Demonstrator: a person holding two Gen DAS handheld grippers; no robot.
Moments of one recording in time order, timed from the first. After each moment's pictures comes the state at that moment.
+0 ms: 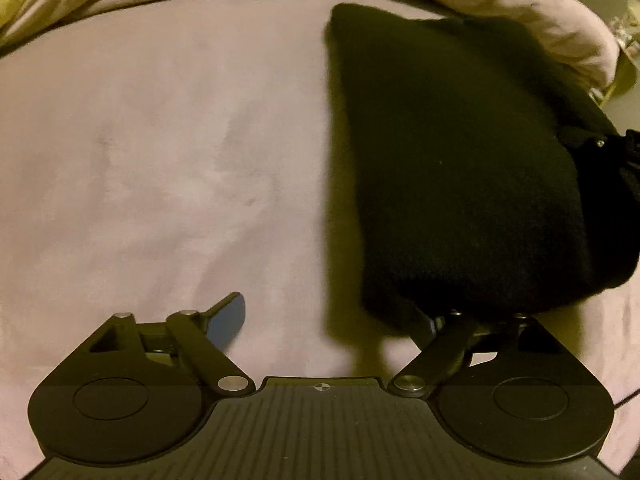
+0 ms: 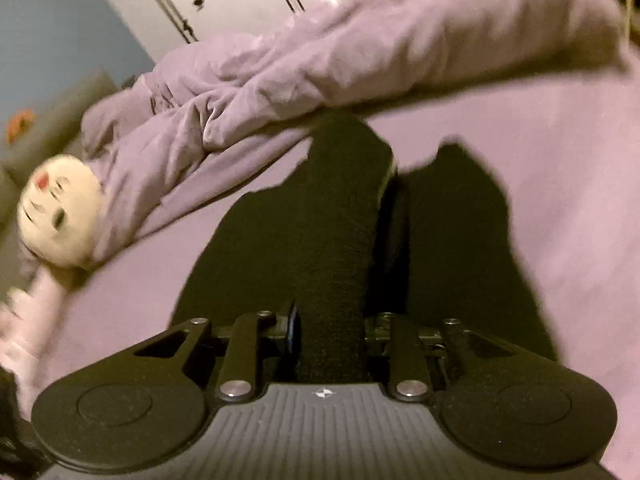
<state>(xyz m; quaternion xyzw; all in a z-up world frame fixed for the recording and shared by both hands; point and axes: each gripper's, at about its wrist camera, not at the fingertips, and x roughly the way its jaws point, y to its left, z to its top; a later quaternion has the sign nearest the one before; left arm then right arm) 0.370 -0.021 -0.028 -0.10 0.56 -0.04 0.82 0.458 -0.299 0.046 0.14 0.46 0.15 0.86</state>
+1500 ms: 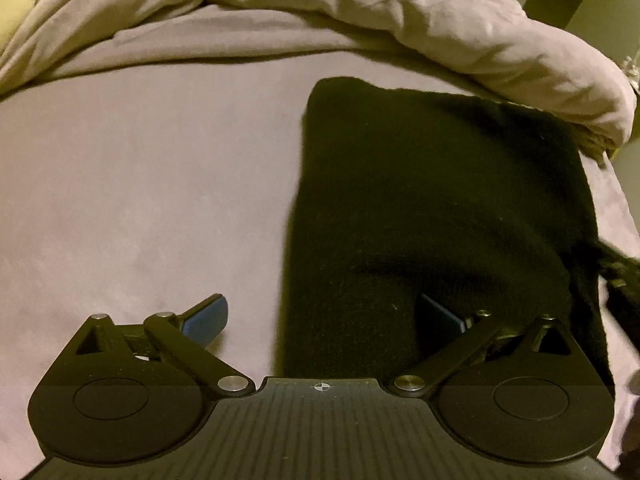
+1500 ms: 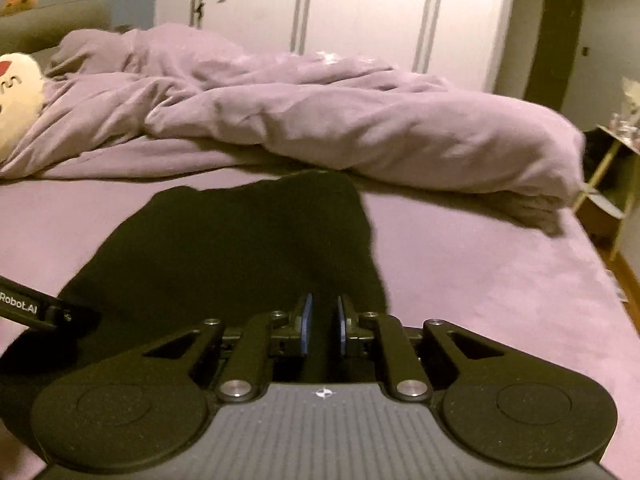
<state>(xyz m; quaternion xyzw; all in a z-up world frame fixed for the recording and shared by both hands) 0.443 -0.056 -0.026 -0.11 0.51 0.00 0.85 0.463 -0.305 0.034 -0.10 0.37 0.10 0.92</state>
